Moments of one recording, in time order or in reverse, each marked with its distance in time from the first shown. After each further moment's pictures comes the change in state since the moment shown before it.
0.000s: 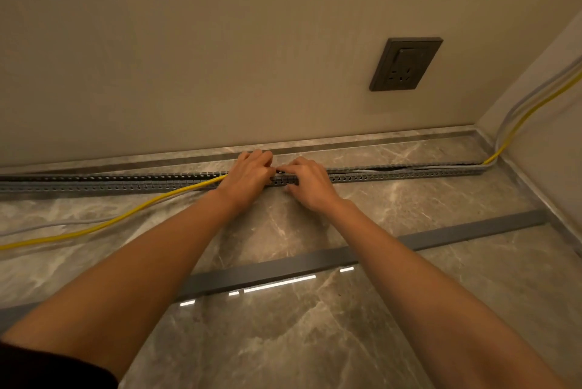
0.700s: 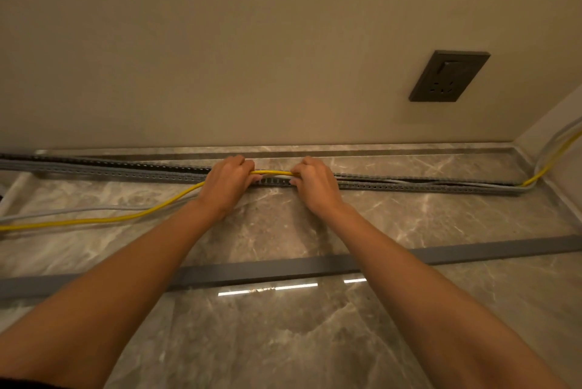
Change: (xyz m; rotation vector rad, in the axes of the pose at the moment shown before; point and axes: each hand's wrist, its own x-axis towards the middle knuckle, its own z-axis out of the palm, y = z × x) left_hand -0.065 -0.051 -0.005 -0.187 0.177 -0.332; right_hand 0.007 -0.049 0.015 -0.065 0.093 -0.083
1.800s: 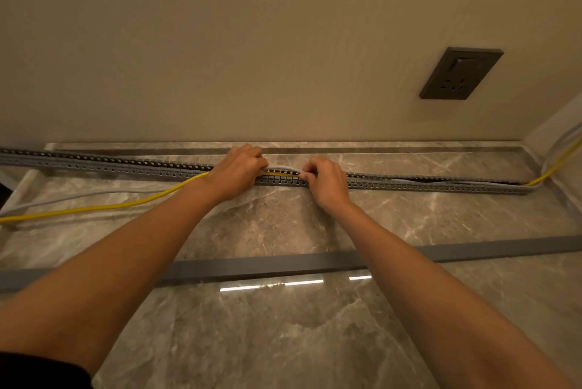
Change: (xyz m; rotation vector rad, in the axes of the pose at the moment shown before) left_hand 0.013 -0.011 -0.011 0.054 -0.195 0.247; right_hand -0.001 -0.003 0.005 0.319 0.070 0.234
